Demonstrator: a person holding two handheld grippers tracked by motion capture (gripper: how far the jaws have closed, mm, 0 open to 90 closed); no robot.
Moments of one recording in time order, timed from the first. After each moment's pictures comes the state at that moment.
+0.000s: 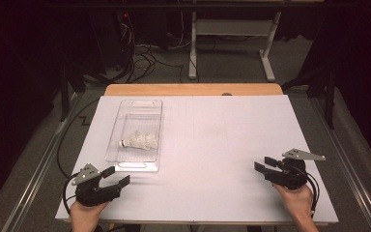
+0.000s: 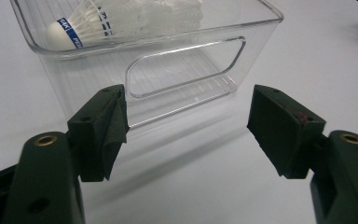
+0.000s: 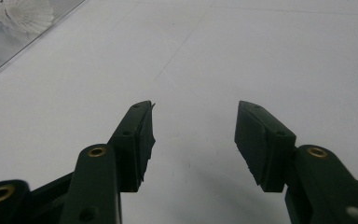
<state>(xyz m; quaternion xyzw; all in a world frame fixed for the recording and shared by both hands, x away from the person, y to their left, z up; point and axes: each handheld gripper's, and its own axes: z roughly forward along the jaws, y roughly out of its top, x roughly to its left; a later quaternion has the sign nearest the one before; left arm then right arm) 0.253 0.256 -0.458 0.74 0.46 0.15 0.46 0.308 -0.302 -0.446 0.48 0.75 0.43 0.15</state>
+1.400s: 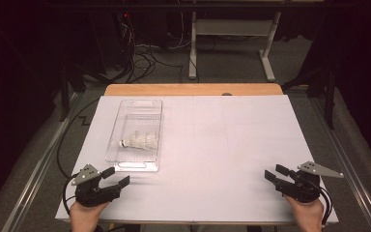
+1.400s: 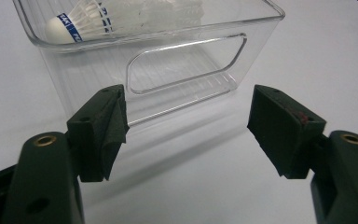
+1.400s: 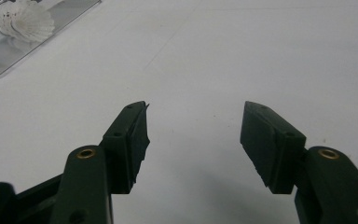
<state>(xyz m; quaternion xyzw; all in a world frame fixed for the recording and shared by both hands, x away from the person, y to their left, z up) 0.252 0.257 -0.458 0.74 0.47 0.14 0.46 0.277 -0.329 -0.458 0.49 0.72 0.46 0.17</state>
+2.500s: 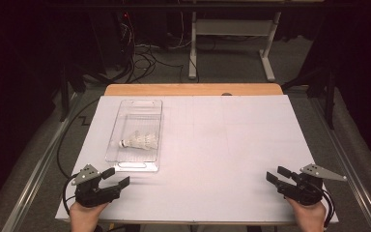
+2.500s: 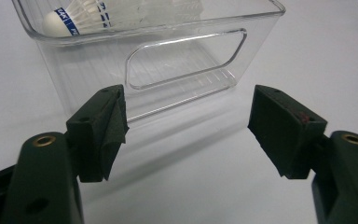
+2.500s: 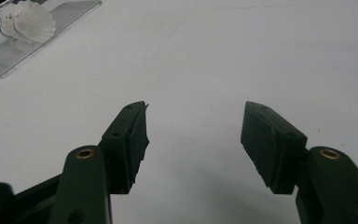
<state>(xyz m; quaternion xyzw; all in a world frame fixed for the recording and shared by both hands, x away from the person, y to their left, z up) 0.252 0.258 -0.459 0.74 0.47 0.13 0.46 0.272 -0.334 -0.460 0.50 0.71 0.47 0.17</state>
